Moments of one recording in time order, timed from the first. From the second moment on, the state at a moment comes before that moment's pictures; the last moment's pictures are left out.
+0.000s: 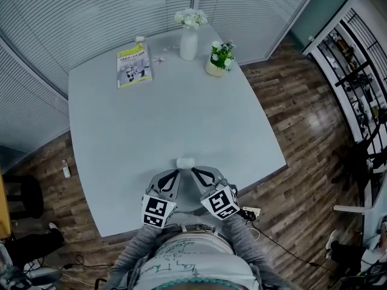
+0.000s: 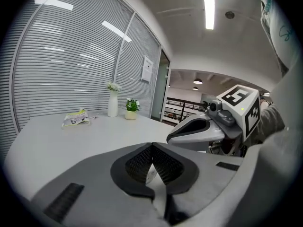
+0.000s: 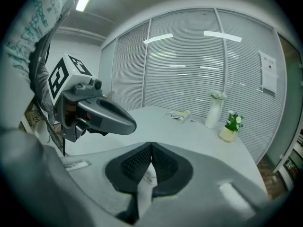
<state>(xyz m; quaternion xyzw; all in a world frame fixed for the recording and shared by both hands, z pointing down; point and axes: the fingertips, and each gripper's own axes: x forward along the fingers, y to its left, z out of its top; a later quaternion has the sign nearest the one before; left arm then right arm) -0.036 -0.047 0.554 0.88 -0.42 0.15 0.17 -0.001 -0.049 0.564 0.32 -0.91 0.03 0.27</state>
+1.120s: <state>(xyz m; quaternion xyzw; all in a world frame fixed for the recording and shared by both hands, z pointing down) -0.030 -0.056 0.613 0.87 -0.39 0.24 0.19 0.016 -0.059 0.622 0.29 -0.90 0.08 0.32</state>
